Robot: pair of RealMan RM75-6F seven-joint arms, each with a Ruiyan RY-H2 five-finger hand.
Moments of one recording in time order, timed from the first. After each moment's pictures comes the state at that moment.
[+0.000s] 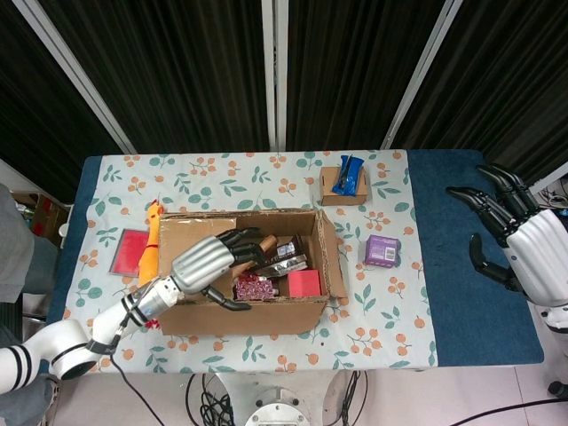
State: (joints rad) left arm -0.78 -1.21 -0.14 -1.68 1.75 0.98 -0.29; right arm 0.39 -0.59 0.15 -1.96 -1.68 1.54 0.33
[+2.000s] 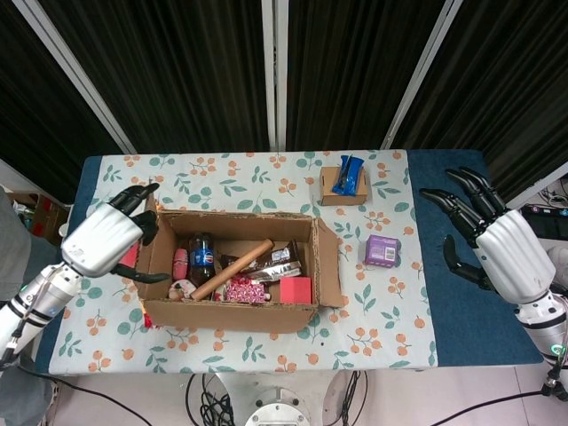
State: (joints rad) left arm -0.64 -0.75 -0.09 -1.83 1.65 1.16 0.01; right arm 0.39 -0.64 0.23 -2.01 -1.69 1.45 0.28
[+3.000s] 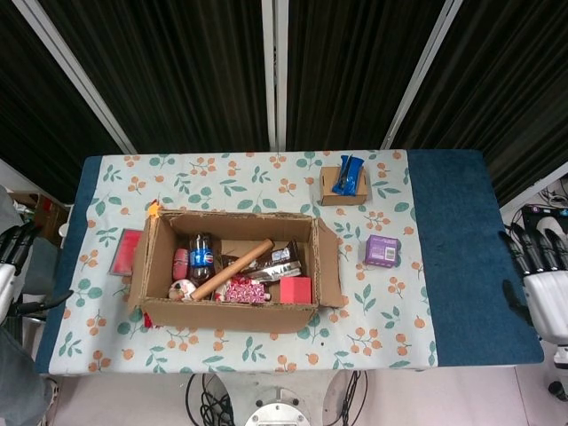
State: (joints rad) left arm -0.20 -0.89 0.01 -1.68 1.46 1.49 -0.15; right arm 0.10 -0.88 0.05 -1.78 -1.54 1.54 -0.16
